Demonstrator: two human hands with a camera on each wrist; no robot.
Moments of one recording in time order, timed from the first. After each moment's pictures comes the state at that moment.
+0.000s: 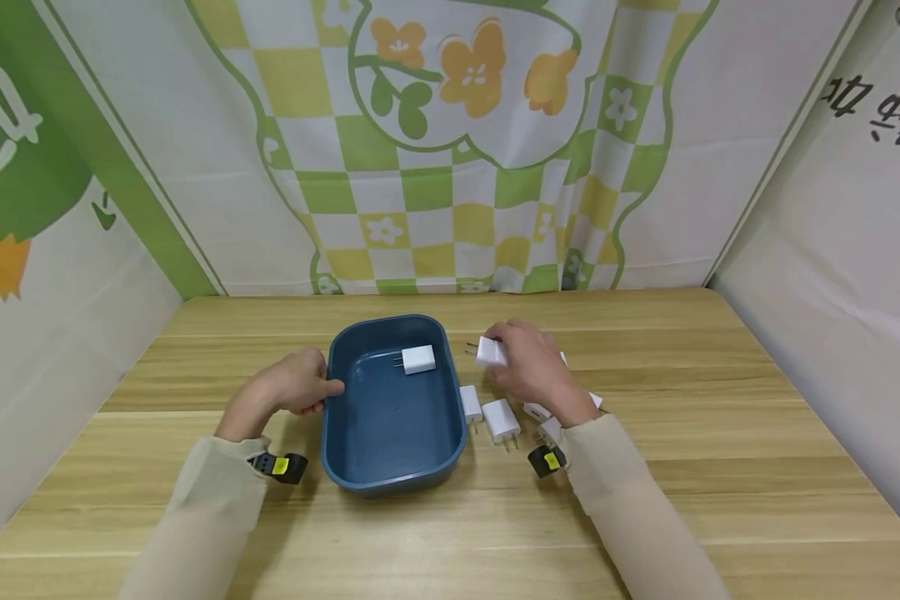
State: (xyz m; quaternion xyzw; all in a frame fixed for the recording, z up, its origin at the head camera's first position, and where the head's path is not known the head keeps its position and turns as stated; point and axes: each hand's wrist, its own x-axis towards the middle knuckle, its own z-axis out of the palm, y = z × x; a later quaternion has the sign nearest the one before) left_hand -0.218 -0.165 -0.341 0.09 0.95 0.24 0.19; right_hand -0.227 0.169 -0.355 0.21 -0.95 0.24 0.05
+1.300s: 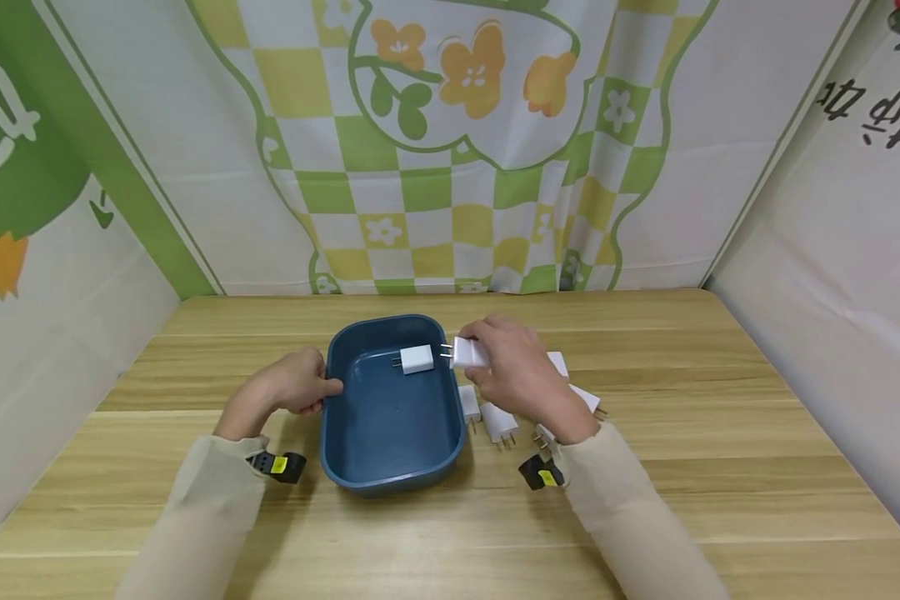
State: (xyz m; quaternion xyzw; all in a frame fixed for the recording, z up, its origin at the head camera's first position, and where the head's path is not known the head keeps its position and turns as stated) left_hand -0.219 -0.165 -0.342 0.08 0.95 0.24 0.20; right_hand -0.197 0.150 -0.326 0.28 -0.92 0.24 0.11
